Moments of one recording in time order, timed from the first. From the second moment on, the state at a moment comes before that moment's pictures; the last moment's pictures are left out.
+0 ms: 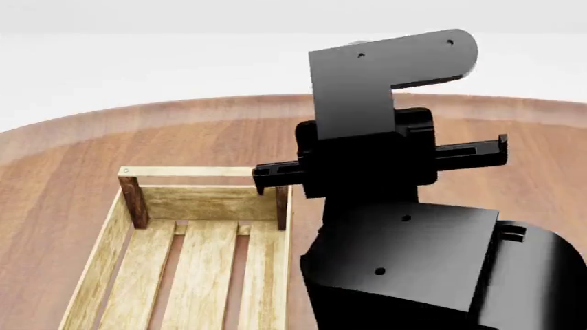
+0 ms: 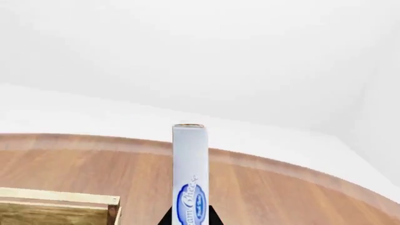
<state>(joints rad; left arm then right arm) 0.14 0.00 0.00 1.05 0.31 -0.20 -0.19 1.07 0.25 -0.27 -0.38 1.24 1.43 1.22</state>
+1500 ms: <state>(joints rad) 0.13 0.00 -0.03 1.05 0.29 -0.21 -0.18 1.32 0.00 -1.54 0.77 1.50 0.60 0.35</state>
